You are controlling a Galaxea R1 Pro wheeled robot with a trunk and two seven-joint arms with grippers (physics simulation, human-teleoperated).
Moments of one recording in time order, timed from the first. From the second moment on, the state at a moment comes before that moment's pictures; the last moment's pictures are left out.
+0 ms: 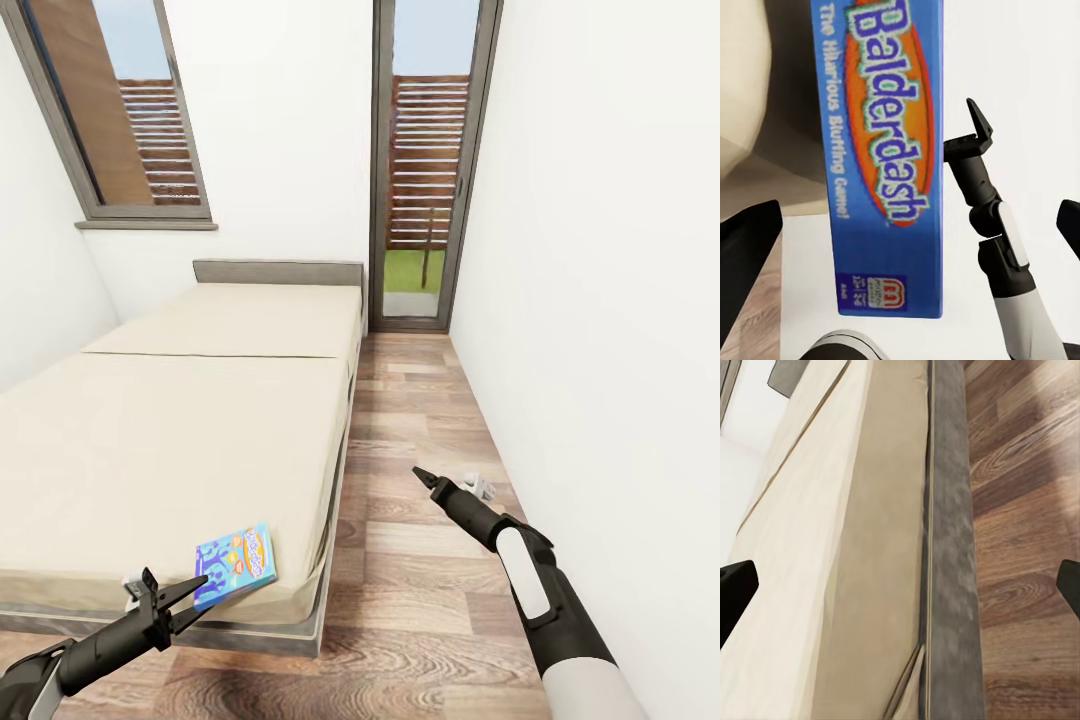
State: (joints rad) left arm -0.41 0.28 0.44 -0.56 0.13 0.78 -1.57; right arm -0.52 0.07 -0.14 -1.05 -0.63 0.51 0.27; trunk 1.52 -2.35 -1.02
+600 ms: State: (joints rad) left arm -0.41 0.28 0.44 -0.56 0.13 0.77 -1.57; right arm -0.52 0.07 -0.14 -1.05 -0.63 0.51 0.27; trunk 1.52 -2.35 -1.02
